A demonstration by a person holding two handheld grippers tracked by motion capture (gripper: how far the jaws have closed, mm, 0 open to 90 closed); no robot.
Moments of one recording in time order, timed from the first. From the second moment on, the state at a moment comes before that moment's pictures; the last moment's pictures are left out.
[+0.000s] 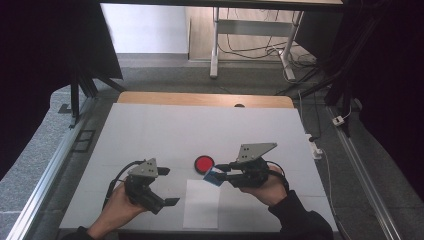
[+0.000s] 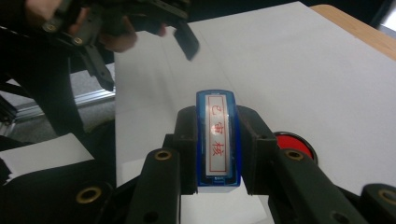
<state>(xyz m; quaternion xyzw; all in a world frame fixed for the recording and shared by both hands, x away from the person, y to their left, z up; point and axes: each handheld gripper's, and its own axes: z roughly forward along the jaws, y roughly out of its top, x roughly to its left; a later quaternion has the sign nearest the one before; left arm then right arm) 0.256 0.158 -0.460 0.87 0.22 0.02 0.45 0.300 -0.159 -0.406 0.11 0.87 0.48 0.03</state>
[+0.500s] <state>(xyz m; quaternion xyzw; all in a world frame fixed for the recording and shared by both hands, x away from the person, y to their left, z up) 0.272 0.122 -0.463 0.88 0.14 -0.01 0.46 0.294 -0.147 -0.405 0.09 0.87 0.49 0.01</state>
